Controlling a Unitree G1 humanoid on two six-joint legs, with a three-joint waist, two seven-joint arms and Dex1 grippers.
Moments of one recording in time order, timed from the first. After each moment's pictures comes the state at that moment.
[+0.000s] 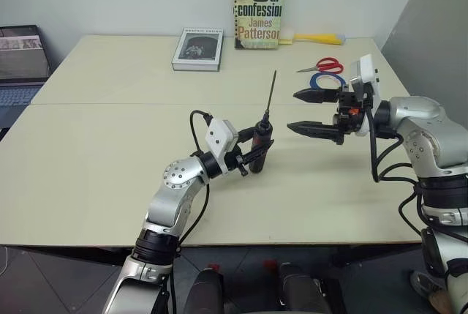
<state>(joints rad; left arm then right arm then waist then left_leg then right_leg) -0.40 0.24 -0.13 -0.03 -0.28 0.14 -0.75 -0.75 -0.67 0.02 0.01 0.53 0.54 1.16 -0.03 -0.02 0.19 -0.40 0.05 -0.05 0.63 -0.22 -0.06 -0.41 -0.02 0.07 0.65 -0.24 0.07</state>
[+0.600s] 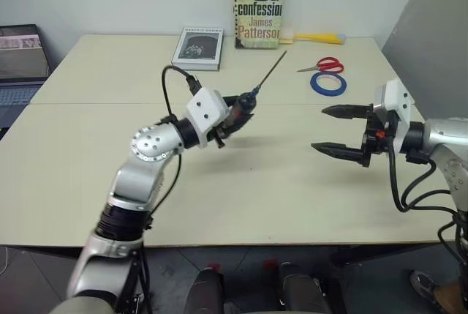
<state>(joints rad) -0.60 0.58 -0.13 -0.10 -0.04 0.20 -0.73 -0.46 -0.88 -0.10 -0.32 0.53 0.61 1.06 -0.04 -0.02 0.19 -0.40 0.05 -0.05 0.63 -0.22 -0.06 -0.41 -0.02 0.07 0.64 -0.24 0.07</state>
